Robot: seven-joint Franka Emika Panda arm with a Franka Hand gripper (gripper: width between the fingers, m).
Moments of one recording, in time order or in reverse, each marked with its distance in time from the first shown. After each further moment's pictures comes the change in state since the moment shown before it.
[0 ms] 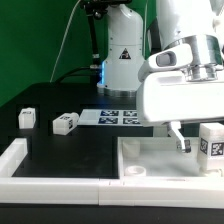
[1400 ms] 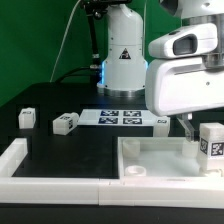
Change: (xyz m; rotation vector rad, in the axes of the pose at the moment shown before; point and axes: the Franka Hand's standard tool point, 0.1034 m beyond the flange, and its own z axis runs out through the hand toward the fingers) arm 0.029 -0.001 -0.012 0.084 -0.445 0.038
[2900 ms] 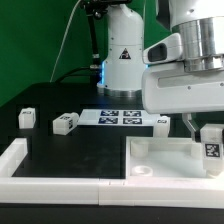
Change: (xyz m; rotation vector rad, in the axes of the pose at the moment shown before) arm 0.000 0.006 0.006 0.034 0.135 0.863
